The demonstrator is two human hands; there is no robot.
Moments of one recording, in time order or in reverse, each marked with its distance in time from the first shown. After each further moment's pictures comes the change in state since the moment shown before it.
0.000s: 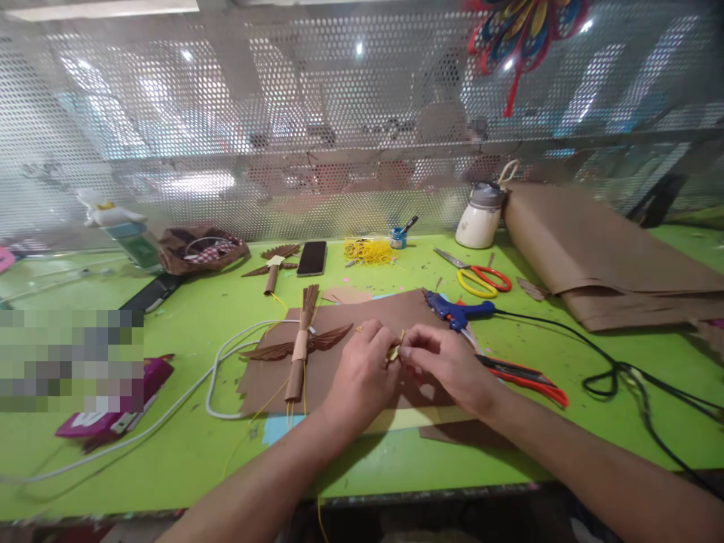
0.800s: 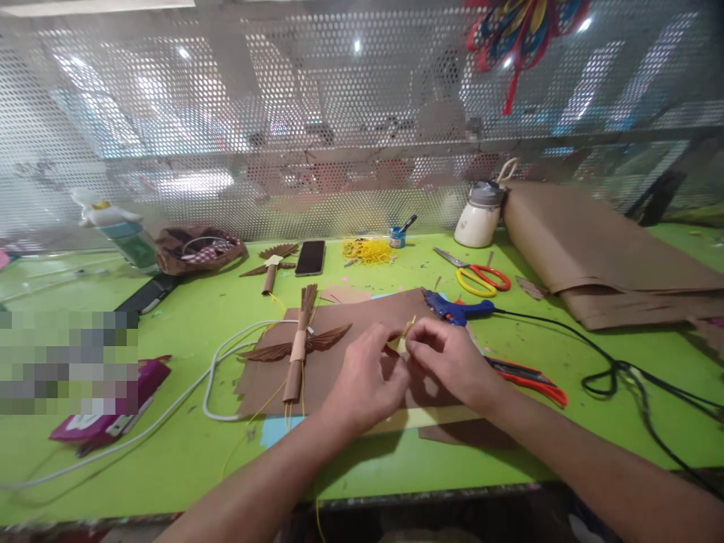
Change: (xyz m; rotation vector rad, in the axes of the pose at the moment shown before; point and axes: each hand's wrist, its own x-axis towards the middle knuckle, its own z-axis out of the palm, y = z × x) left_hand 0.003 0.011 -0.012 -0.342 -0.082 -0.093; right_hand 0.005 0.005 -0.007 -0.184 0.111 -0.131
